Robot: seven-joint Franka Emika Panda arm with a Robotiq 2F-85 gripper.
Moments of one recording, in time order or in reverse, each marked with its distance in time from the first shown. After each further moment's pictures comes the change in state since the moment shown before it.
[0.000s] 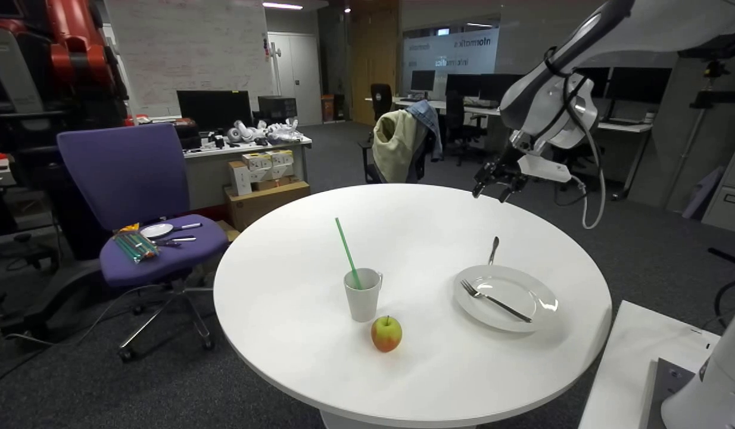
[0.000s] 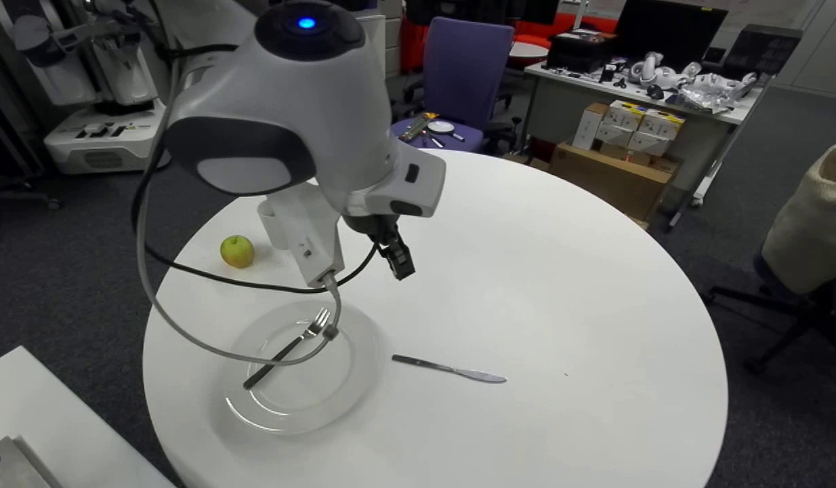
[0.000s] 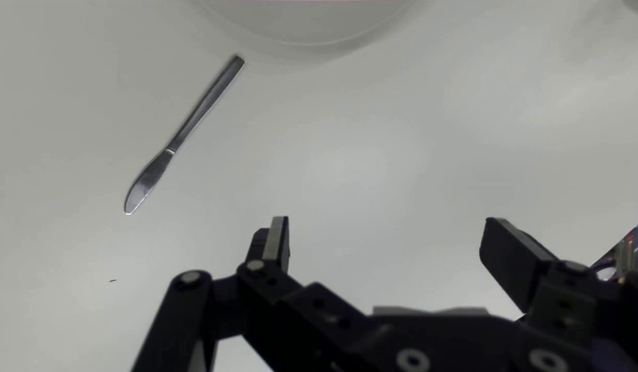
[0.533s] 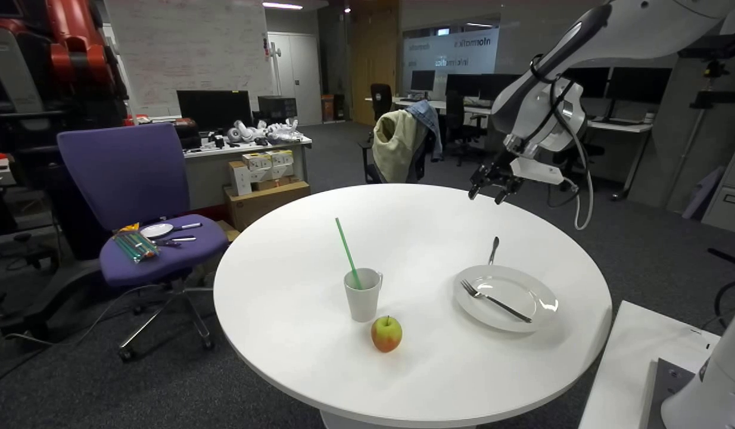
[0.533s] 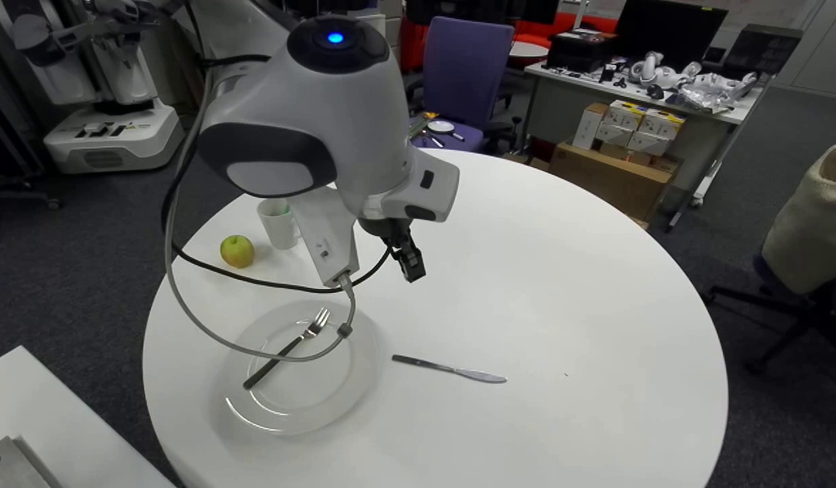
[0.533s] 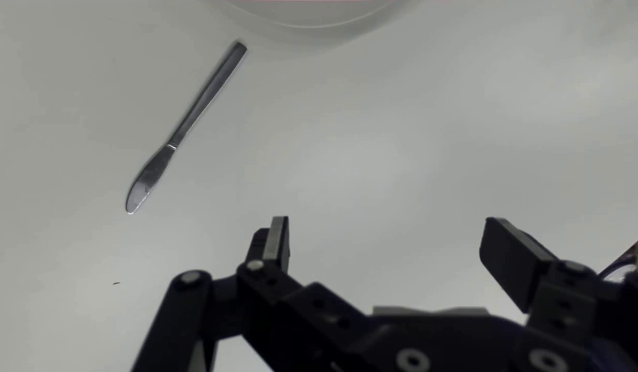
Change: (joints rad) arm 0.003 0.071 -0.002 0.054 0.033 0.000 0.000
